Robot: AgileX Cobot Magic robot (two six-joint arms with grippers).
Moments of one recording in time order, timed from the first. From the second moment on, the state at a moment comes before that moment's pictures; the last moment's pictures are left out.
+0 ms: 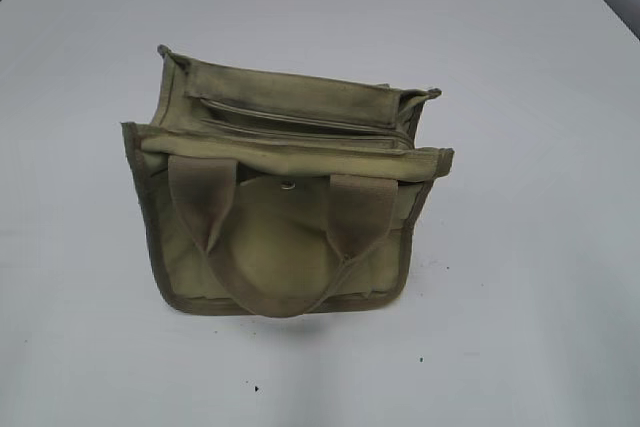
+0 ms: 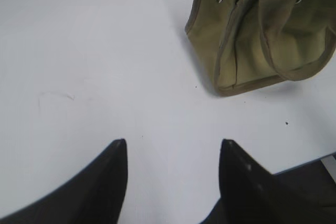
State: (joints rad) left arm -0.23 0.11 -0.58 -0.06 1.12 0.08; right arm 0.36 0.39 -0.49 0.14 1.10 -0.17
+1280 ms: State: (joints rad) left arm -0.23 -0.01 -0.52 -0.05 1.06 0.08; right arm 0.36 0.37 -0.49 0.16 1.09 -0.17
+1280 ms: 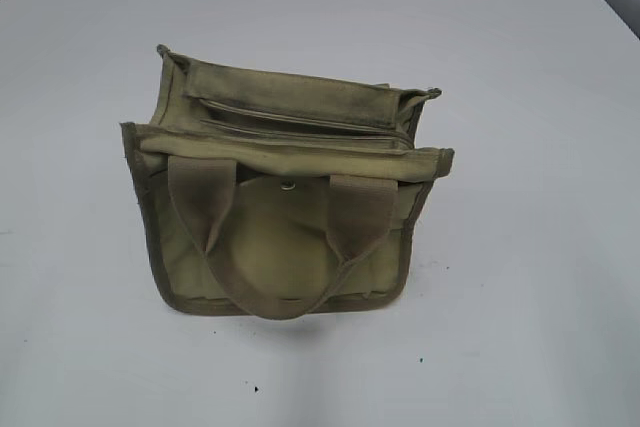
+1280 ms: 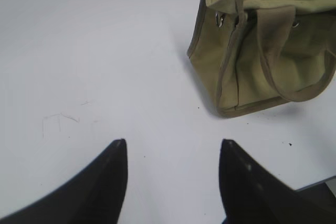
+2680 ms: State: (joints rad) left arm -0.04 -0.01 -0.52 -0.05 1.06 0.08; right arm 0.07 -0.01 -0.48 0.24 1.08 -0.17
